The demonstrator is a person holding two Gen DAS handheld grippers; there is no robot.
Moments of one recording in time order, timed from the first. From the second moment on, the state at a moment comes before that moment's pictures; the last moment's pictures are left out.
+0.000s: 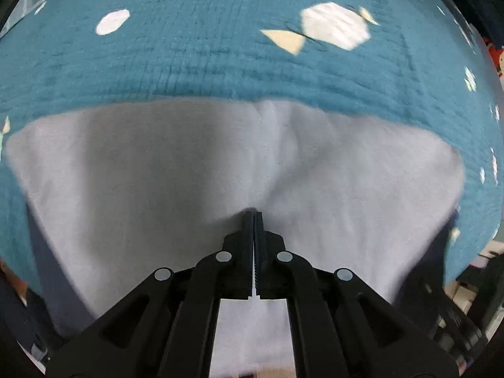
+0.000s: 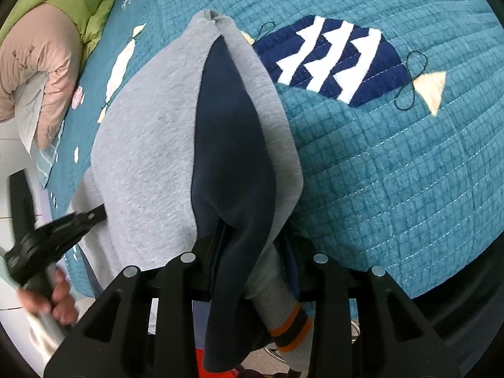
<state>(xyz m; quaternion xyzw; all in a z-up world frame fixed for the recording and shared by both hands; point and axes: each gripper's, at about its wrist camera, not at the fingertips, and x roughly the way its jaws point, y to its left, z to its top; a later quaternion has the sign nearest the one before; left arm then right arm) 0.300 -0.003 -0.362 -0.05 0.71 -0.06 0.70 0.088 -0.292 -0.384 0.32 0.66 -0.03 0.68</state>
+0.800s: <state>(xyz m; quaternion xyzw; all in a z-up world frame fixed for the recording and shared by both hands) 0.183 -0.007 -0.339 -0.01 0.69 -0.10 0.72 0.088 -0.285 -0.383 0.30 0.65 -0.06 0.69</state>
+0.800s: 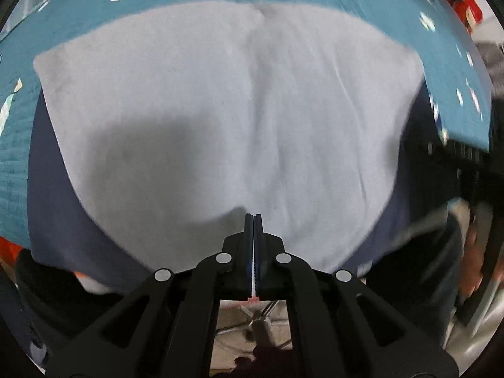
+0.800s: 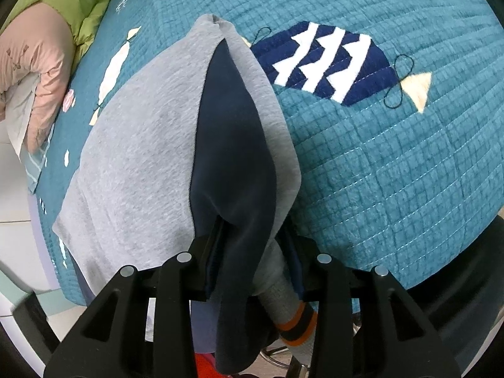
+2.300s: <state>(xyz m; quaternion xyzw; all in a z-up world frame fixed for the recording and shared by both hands) 0.129 0.110 -0.319 -0.05 0.65 -0.06 0.76 0.093 -0.056 -0.231 0.12 0.59 0.14 0.78</state>
